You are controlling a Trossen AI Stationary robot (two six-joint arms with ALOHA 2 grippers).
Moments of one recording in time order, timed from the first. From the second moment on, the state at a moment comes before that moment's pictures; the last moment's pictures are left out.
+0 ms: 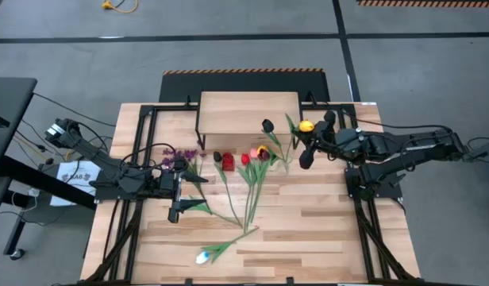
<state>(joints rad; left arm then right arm) -0.55 0.92 0.65 0.26 -0.52 -0.07 0.12 0.93 0.90 -0.31 0.64 0.10</state>
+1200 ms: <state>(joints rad) -0.55 0.92 0.65 0.22 -0.52 -0.09 0.22 0.92 0.90 -0.81 0.26 0.47</state>
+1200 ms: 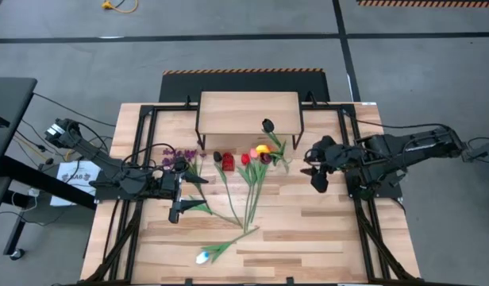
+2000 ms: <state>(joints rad) -0.56 0.88 0.65 0.18 -0.48 -0.09 0.55 1.40 0.90 -0.37 0.43 0.52</state>
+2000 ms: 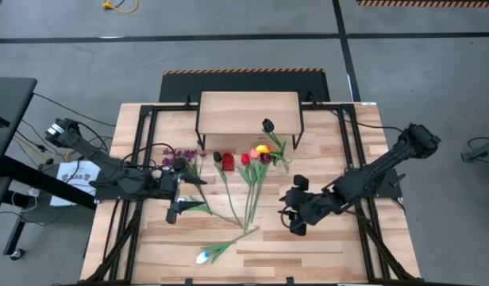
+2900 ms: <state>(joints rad) -0.65 0.64 0.65 -0.16 -0.48 -0.21 0.57 1.43 0.90 -0.23 0.59 0.87</state>
